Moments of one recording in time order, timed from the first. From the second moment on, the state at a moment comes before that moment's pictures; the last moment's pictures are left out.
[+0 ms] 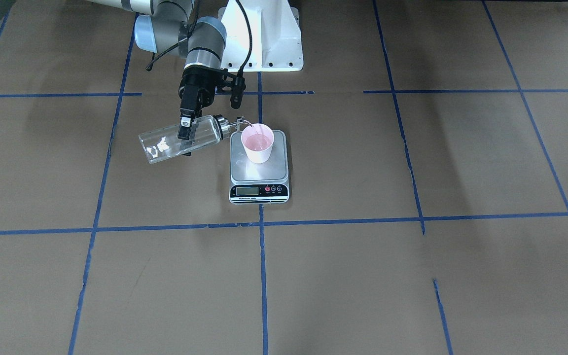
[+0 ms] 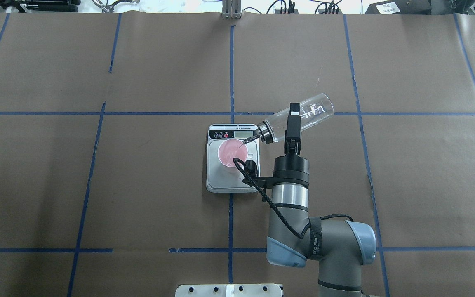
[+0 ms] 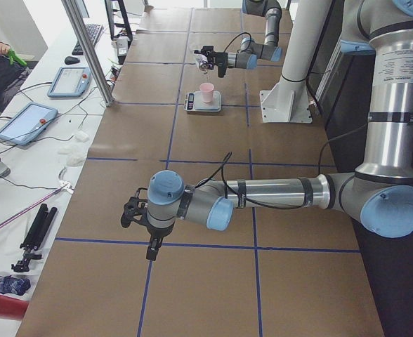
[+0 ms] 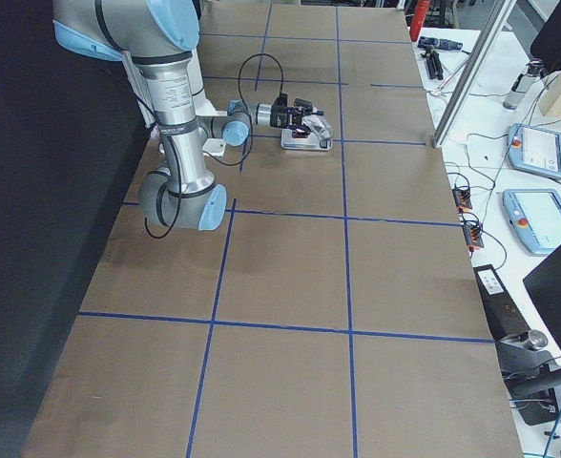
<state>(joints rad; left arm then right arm) -1.58 -1.57 -1.51 -1.92 -2.27 -0.04 0.17 -1.13 1.73 -1.52 0.12 -0.03</state>
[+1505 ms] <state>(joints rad) -1.58 -1.58 -1.52 -1.92 -2.27 -0.04 0.16 -1.13 1.79 -1.32 0.28 0.29</state>
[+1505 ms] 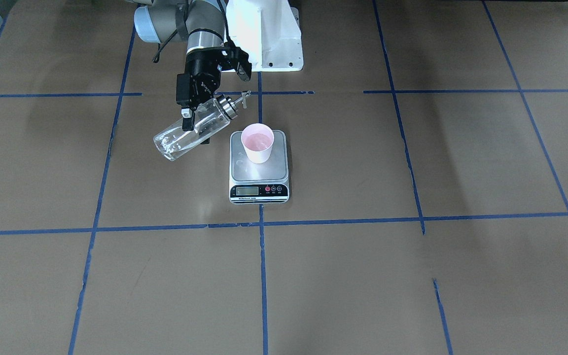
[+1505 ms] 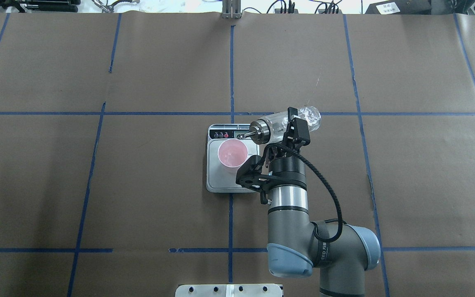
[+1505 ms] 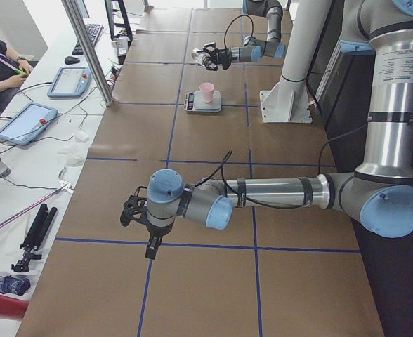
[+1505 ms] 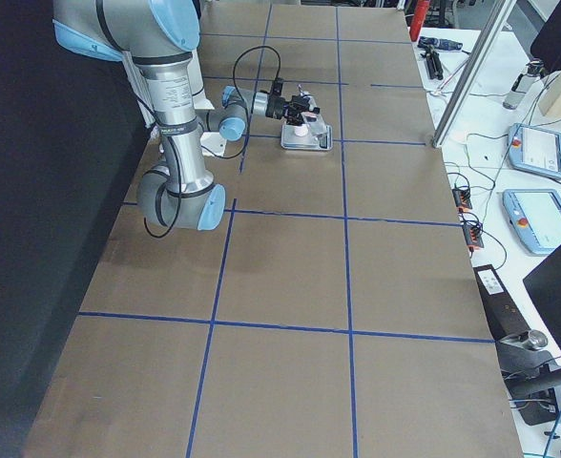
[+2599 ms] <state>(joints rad) -1.59 -1.59 -1.53 -1.92 -2.27 -0.04 0.32 -1.28 1.91 -1.31 0.62 1.01</state>
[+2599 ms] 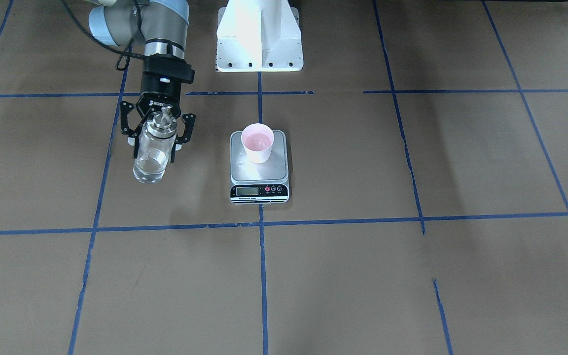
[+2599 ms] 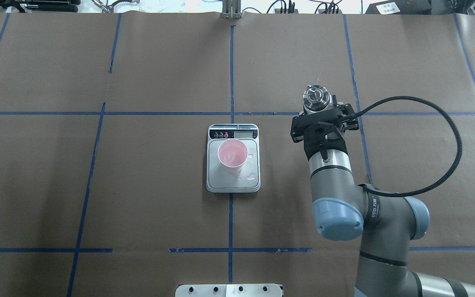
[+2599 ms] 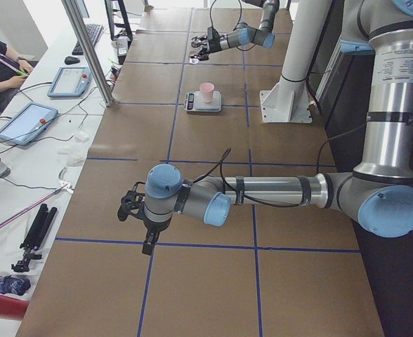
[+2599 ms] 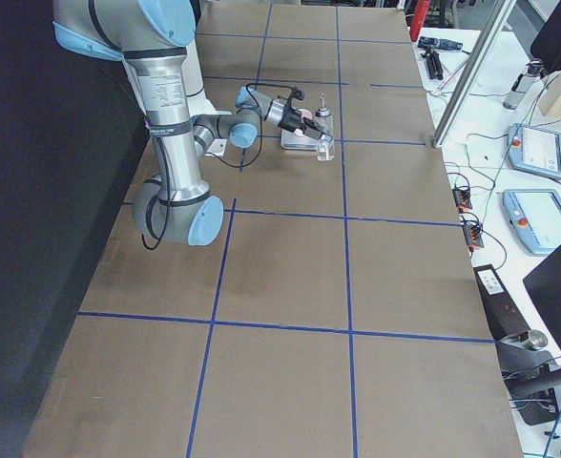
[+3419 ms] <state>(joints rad) -1.59 -1.57 -1.56 -1.93 -2.27 -0.04 0.44 -1.41 1.94 -1.32 0.86 1.33</state>
